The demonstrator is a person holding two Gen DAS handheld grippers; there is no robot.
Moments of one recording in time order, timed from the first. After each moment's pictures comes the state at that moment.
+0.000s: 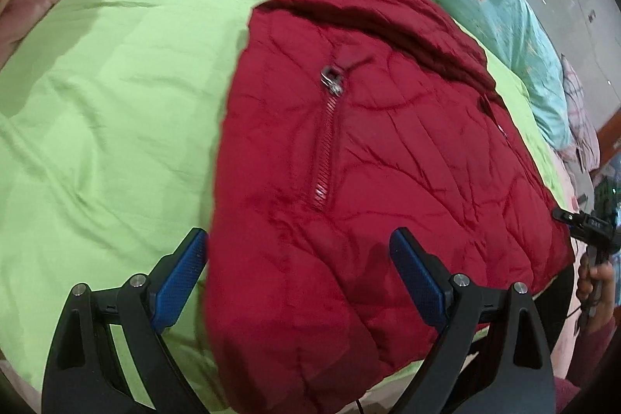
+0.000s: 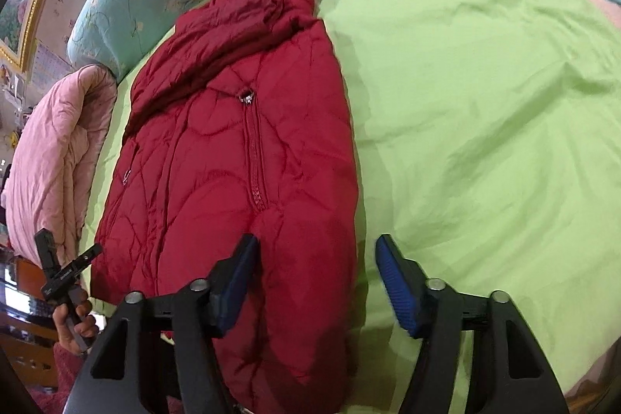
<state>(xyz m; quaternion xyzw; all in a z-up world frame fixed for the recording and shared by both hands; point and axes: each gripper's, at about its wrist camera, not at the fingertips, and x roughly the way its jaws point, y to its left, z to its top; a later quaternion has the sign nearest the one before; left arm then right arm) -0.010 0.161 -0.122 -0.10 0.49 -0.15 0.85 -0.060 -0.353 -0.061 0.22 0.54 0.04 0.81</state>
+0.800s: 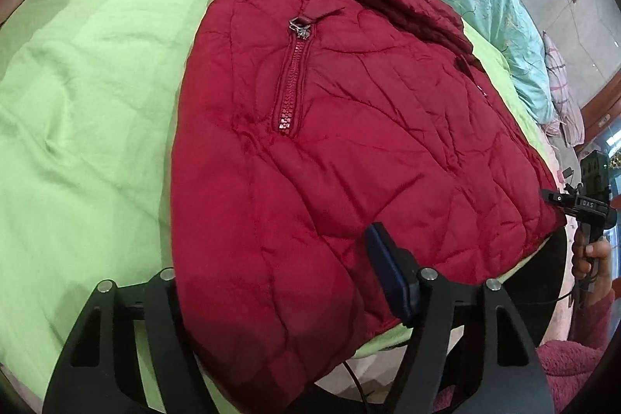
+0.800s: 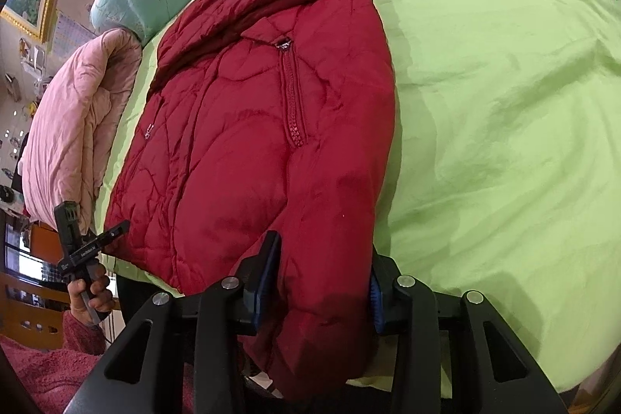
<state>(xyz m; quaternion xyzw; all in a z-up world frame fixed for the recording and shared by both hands) -0.039 0.156 -0.137 -0.09 0.51 -0.19 0.83 -0.076 -0.331 -0.066 0.21 0.56 0.10 0.80</state>
